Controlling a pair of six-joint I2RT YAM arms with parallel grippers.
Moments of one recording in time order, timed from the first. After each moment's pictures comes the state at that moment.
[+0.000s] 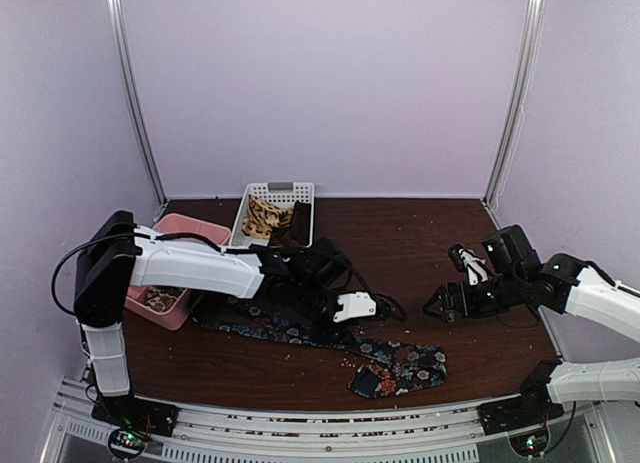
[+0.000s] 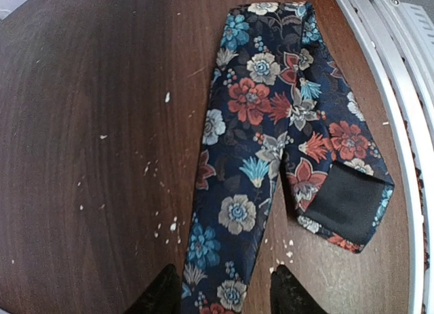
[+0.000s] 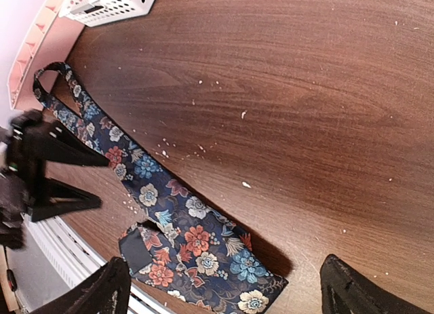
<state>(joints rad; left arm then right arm) -1.10 1.93 1.35 -0.36 0.27 0.56 0.57 0.94 0.67 -0.62 -0.21 0.45</state>
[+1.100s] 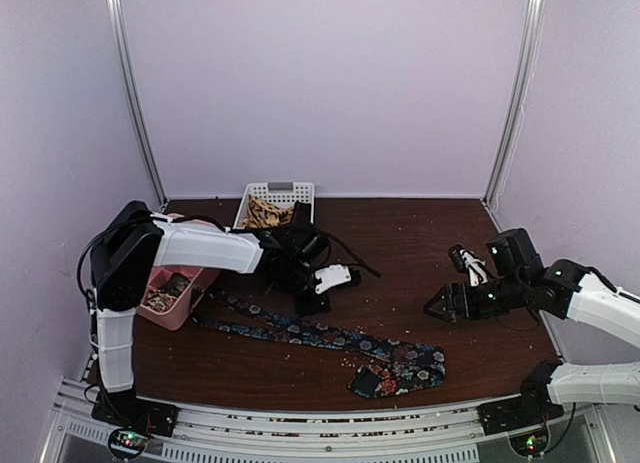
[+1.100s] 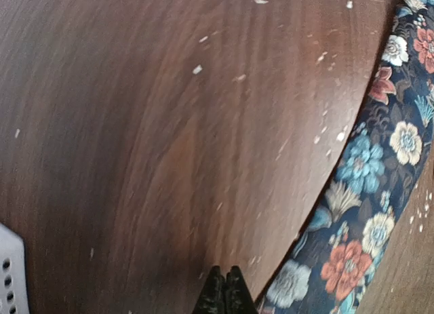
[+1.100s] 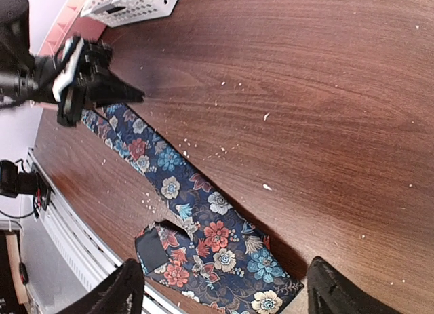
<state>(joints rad) -0.92 2.06 1.44 -0.44 0.20 0.43 0.56 0.90 0.63 -0.56 -0.29 0.46</state>
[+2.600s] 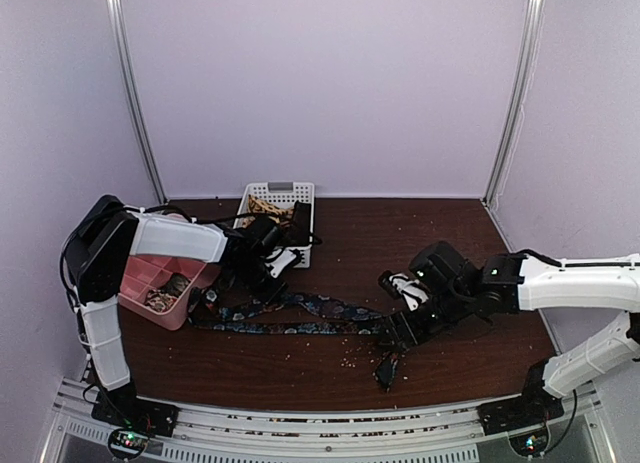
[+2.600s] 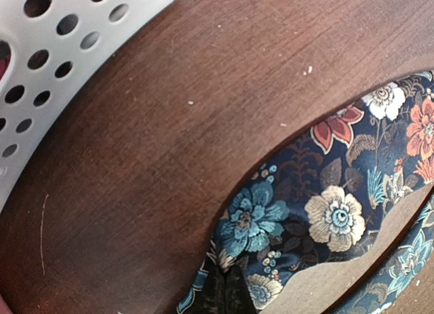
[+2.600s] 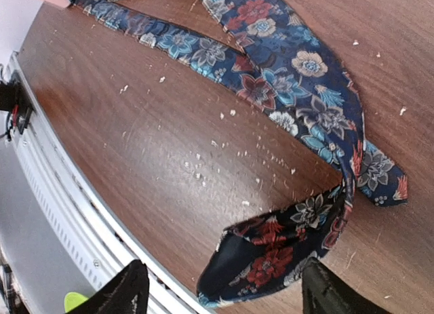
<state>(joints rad) -0.71 1.94 1.24 -0.48 0.04 0.02 0.96 1.28 0.82 -0.53 -0.18 0.48</state>
